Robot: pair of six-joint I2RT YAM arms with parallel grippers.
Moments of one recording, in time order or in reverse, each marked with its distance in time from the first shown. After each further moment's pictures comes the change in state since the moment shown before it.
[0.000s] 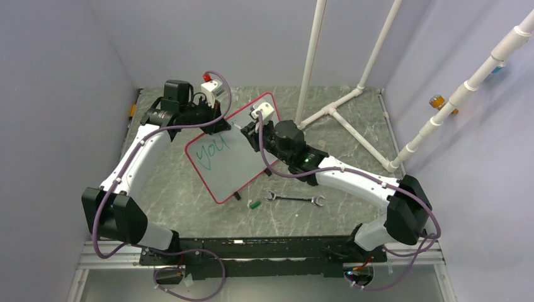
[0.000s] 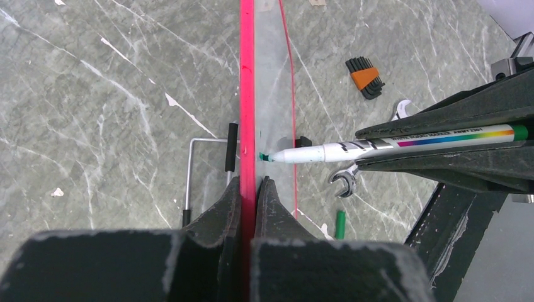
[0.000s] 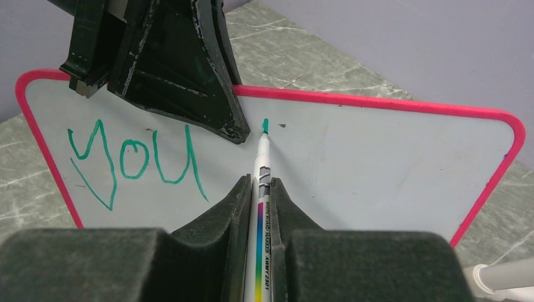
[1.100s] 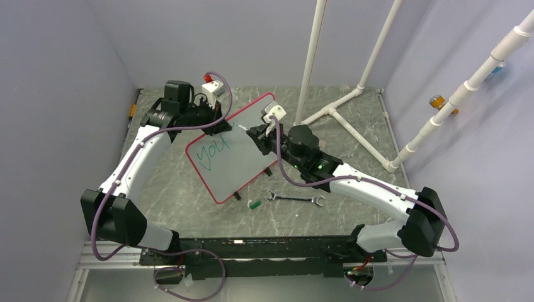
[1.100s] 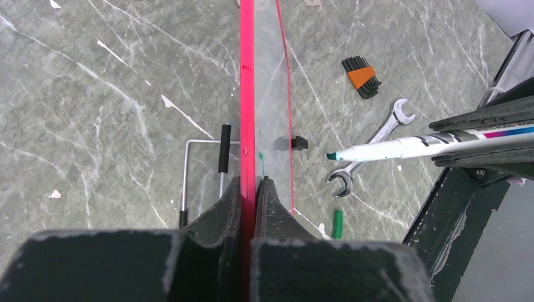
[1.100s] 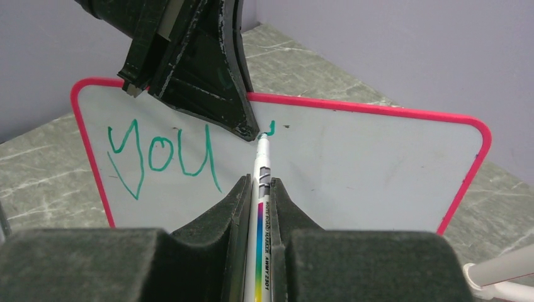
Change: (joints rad) left arm -0.006 -0.014 -0.005 0.000 -0.005 -0.001; right arm 0.010 -0.143 -0.076 0.000 -0.029 -0.002
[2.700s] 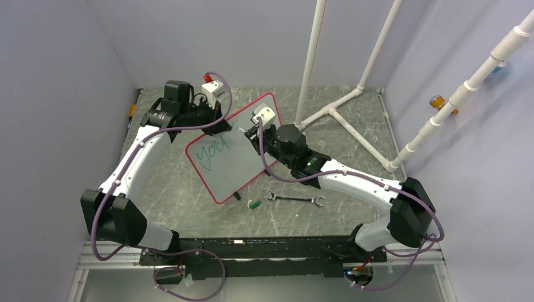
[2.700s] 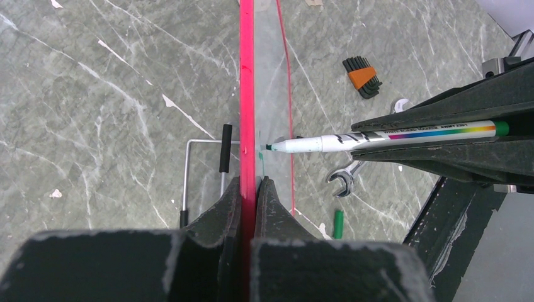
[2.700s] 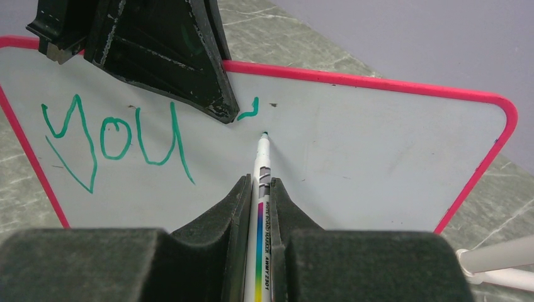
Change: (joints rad) left arm 0.000 -0.001 0.000 0.000 -0.001 0.000; right arm -0.002 0.108 0.023 0.001 0.056 -0.045
